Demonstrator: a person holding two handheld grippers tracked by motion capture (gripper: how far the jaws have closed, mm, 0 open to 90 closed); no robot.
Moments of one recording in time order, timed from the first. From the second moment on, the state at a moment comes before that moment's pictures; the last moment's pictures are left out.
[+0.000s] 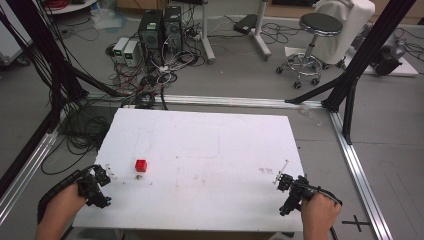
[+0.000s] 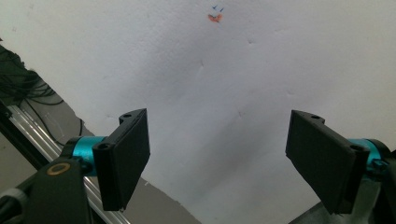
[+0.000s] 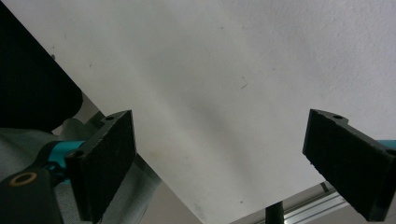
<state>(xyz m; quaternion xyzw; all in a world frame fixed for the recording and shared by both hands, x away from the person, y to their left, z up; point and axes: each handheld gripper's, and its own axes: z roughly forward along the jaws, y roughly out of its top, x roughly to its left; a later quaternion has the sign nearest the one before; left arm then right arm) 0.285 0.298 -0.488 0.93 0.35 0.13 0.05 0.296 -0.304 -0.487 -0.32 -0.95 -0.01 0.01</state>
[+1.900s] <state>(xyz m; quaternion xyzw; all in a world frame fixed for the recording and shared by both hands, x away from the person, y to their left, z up) 0.316 0.287 -0.478 0.98 0.18 0.10 0.02 0.292 -0.304 -0.480 -0.32 -0.95 -0.03 0.01</state>
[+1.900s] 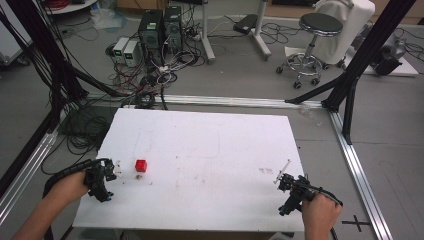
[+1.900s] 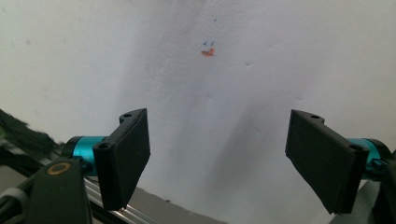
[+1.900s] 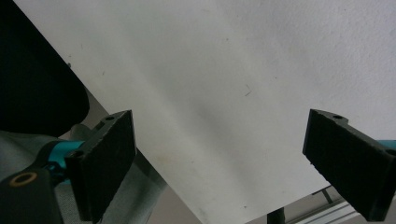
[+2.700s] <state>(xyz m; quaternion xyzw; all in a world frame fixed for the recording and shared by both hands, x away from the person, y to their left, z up) 0.379 0.268 -0.449 0.99 -0.04 0.09 0.00 0.292 -0.305 -0.479 -0.31 -0.95 -0.04 0.01</state>
